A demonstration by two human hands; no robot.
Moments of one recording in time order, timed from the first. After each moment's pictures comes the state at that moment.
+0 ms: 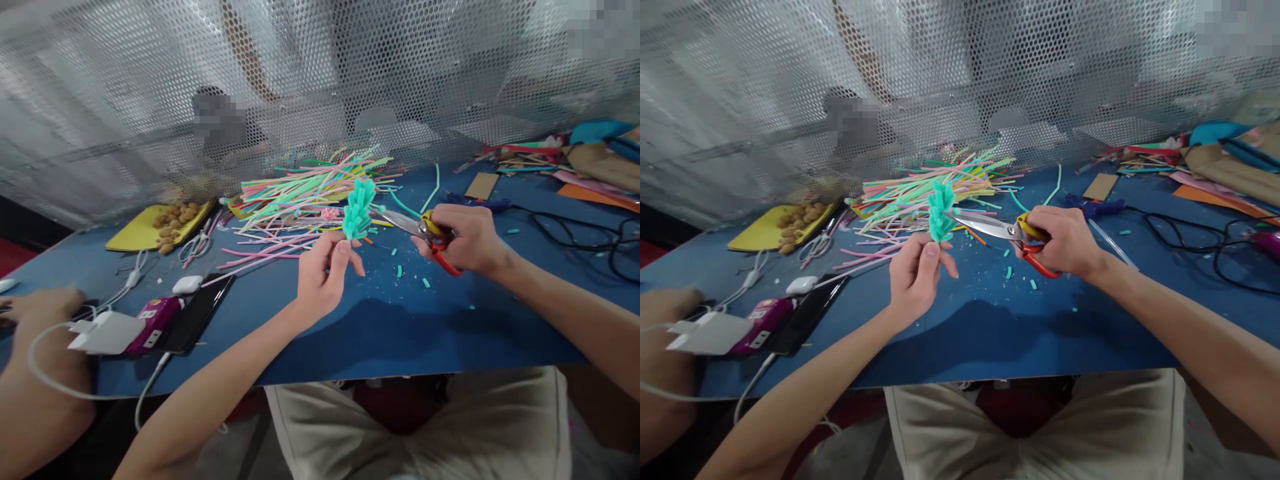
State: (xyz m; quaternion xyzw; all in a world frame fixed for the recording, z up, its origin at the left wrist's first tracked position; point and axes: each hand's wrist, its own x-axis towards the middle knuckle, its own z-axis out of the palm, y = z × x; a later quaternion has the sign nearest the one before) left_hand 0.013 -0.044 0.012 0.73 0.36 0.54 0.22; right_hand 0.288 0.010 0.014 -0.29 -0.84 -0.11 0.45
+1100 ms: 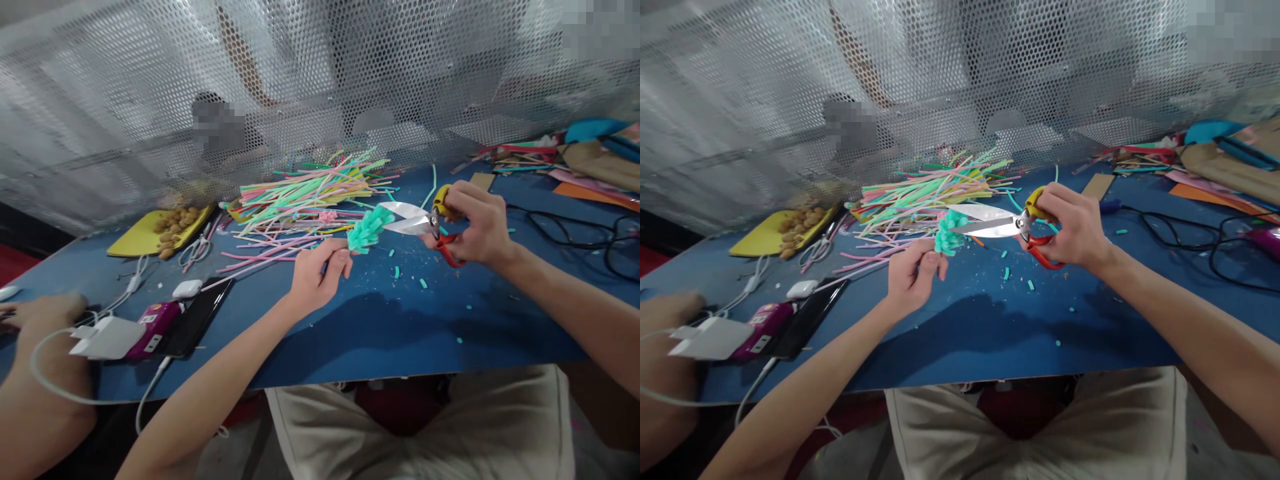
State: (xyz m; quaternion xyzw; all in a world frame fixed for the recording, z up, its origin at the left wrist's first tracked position) left_hand -0.003 -0.029 0.016 0.82 0.28 0.48 0.11; right_hand 0.302 0.021 0.020 -0.28 -0.80 -0.15 0.51
